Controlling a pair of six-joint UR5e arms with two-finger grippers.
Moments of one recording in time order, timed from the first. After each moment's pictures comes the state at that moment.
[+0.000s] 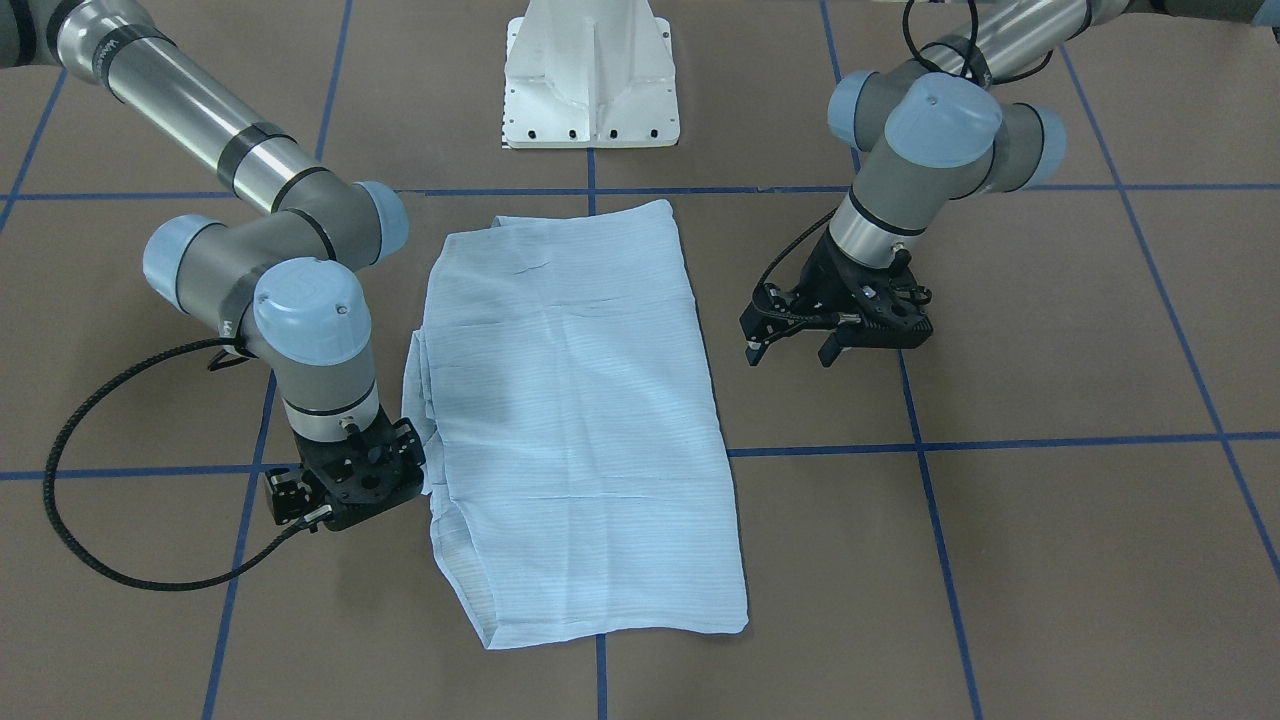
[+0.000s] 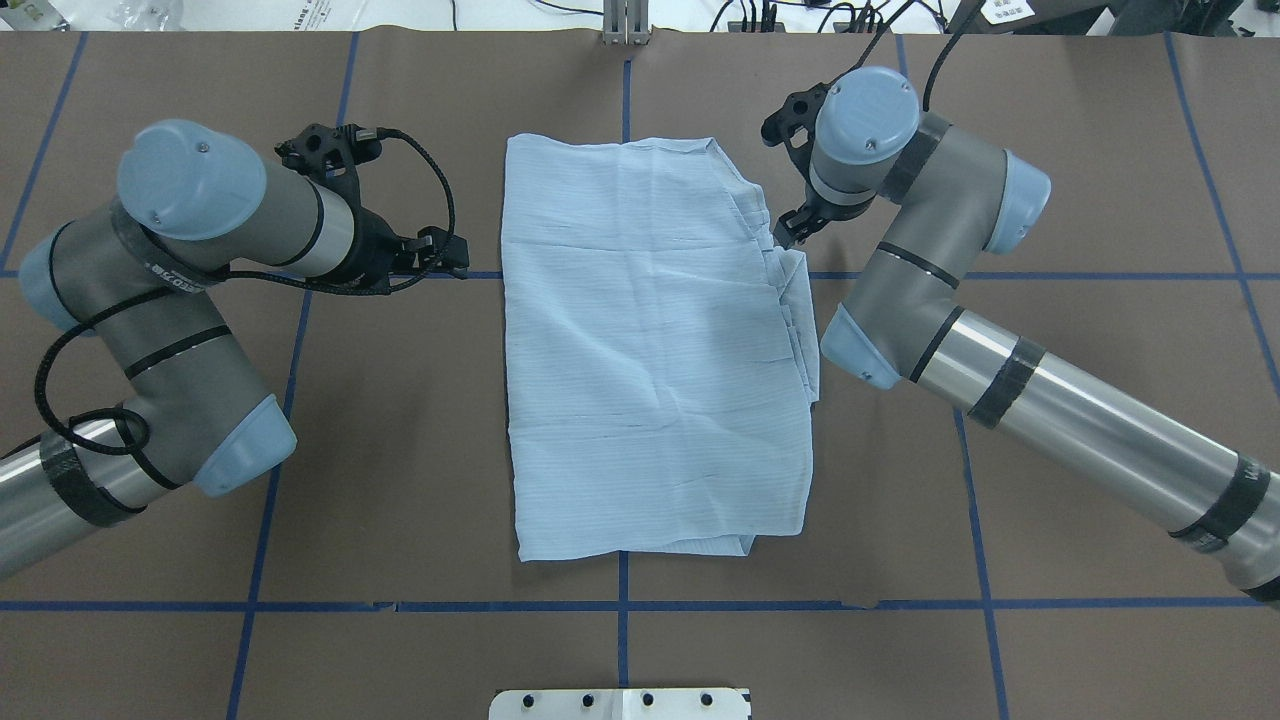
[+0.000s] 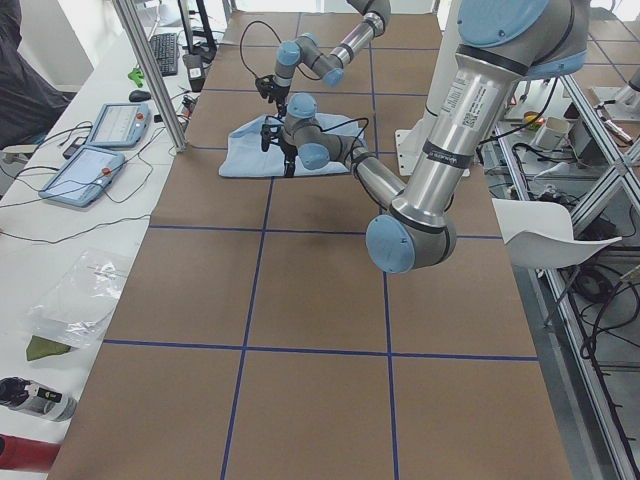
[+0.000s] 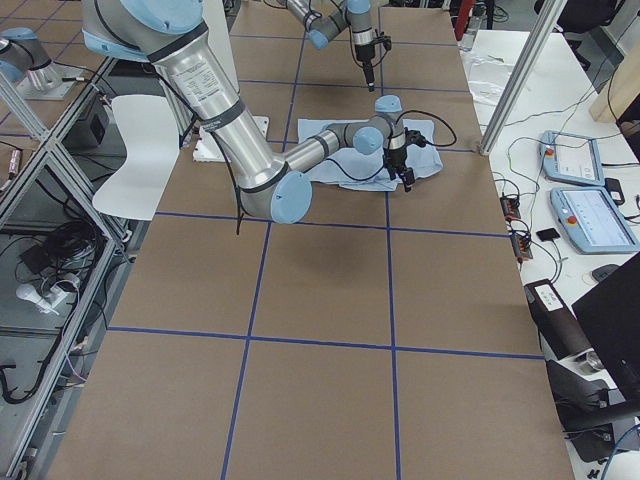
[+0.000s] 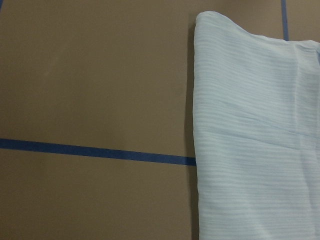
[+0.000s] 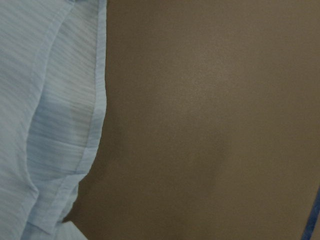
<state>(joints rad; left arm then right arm) -0.73 -2.03 -1.69 -2.03 -1.94 -1.27 0.80 -0.88 1.31 -1.36 1.78 0.43</state>
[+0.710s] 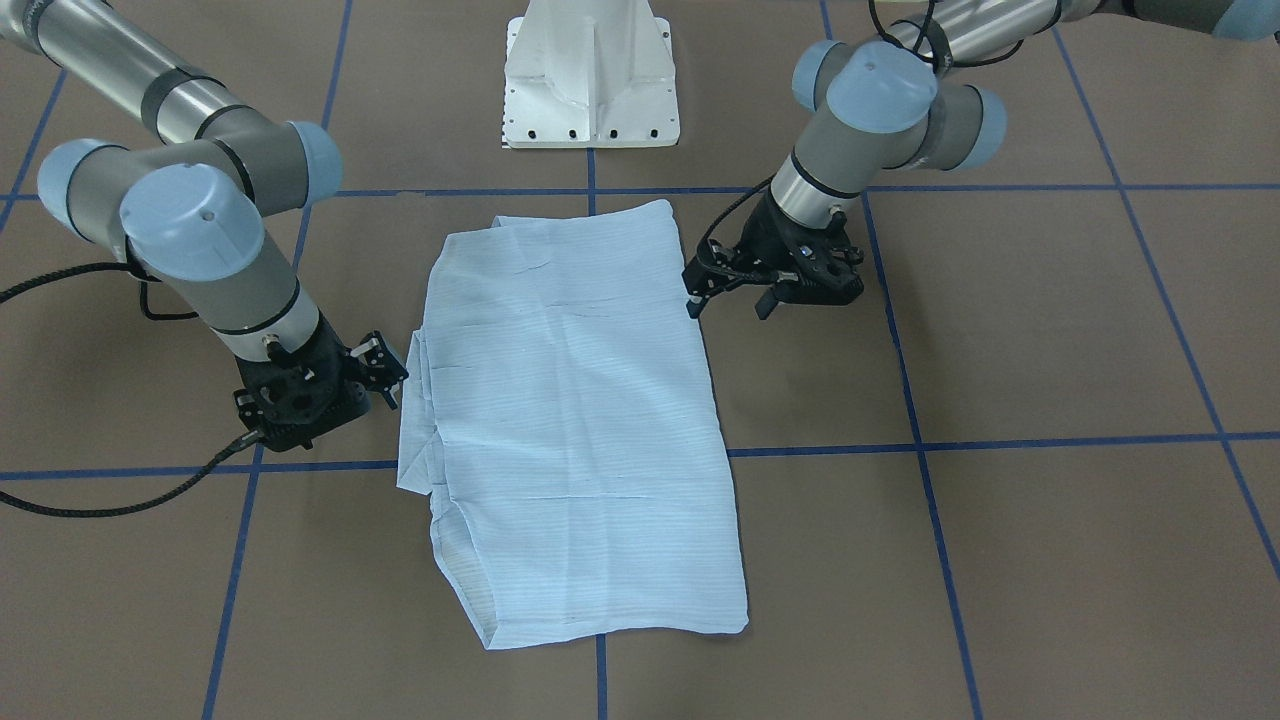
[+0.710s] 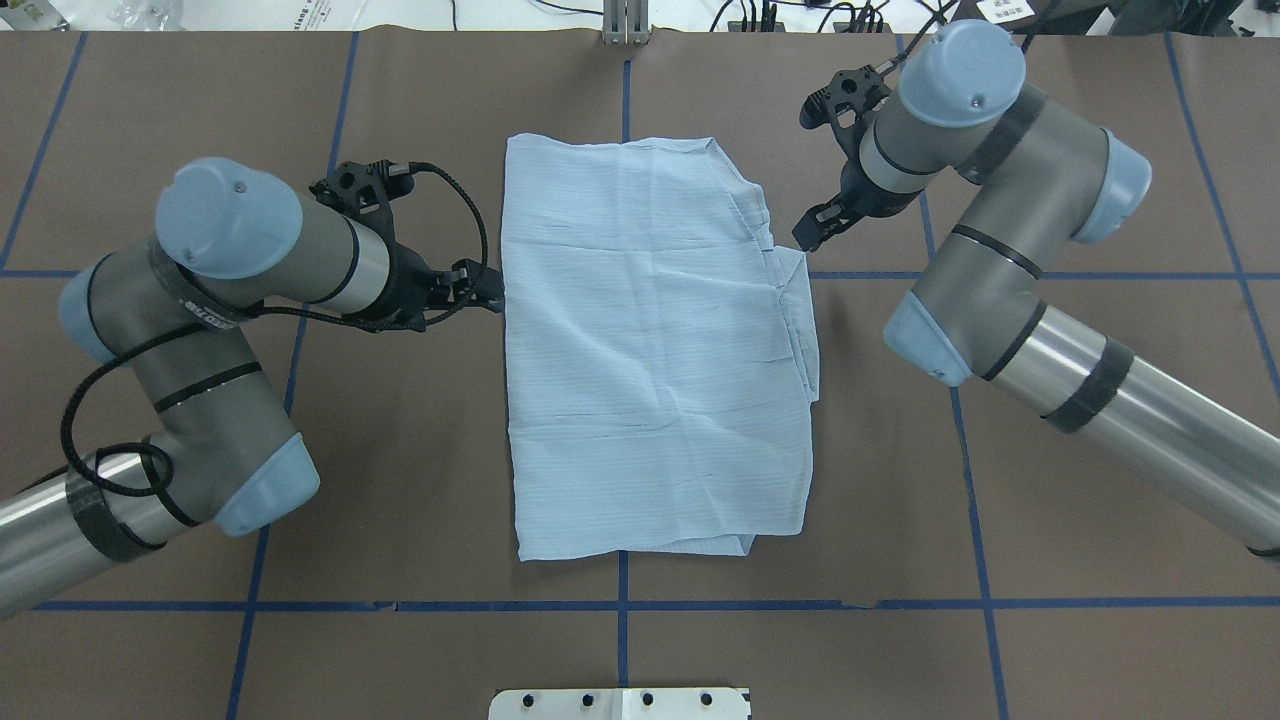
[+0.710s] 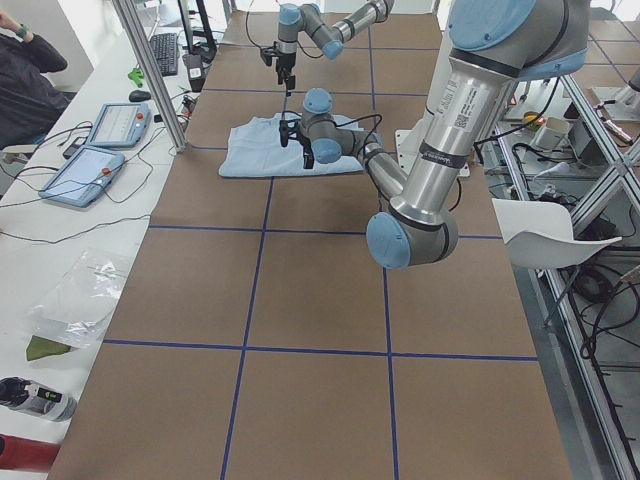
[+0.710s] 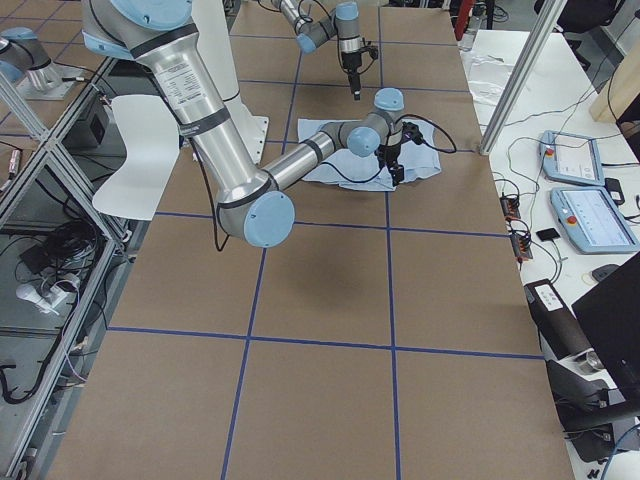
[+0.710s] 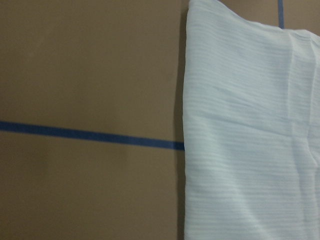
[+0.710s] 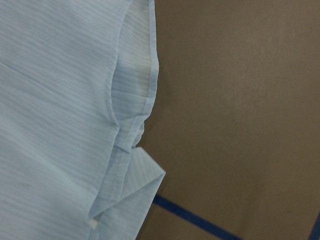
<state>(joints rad) -0.60 -2.03 -1.77 -2.04 -1.94 -1.48 0.83 -1.09 1.63 -1.37 2.06 0.55</state>
